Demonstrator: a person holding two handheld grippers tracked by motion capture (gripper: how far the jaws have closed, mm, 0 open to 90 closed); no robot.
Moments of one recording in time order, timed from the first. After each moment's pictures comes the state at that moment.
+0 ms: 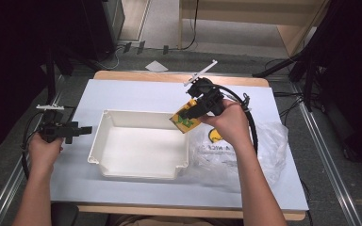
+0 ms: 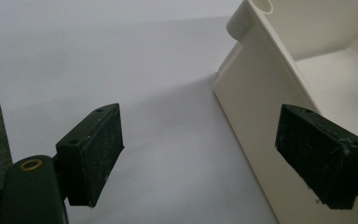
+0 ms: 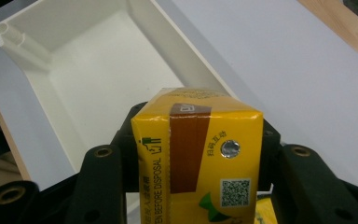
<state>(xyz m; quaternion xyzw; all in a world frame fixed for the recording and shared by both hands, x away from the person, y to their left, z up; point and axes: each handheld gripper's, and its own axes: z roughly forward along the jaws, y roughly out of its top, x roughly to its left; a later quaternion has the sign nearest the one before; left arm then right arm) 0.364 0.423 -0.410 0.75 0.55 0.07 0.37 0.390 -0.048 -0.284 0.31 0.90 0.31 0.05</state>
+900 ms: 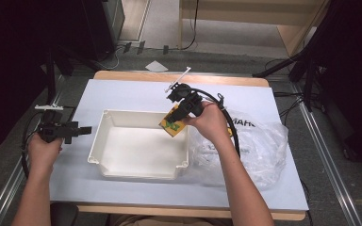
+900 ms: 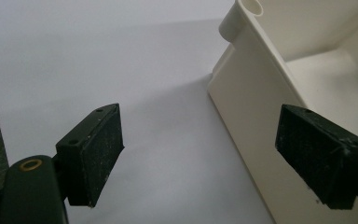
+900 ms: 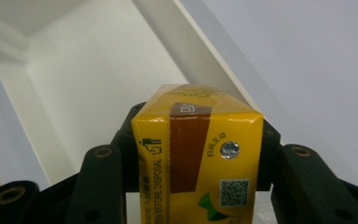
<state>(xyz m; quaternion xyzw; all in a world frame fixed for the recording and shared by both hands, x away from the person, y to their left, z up) 0.362 0.424 -0.409 0.75 0.54 0.07 0.38 0.416 -0.001 -0.326 0.29 0.92 0.26 0.03</state>
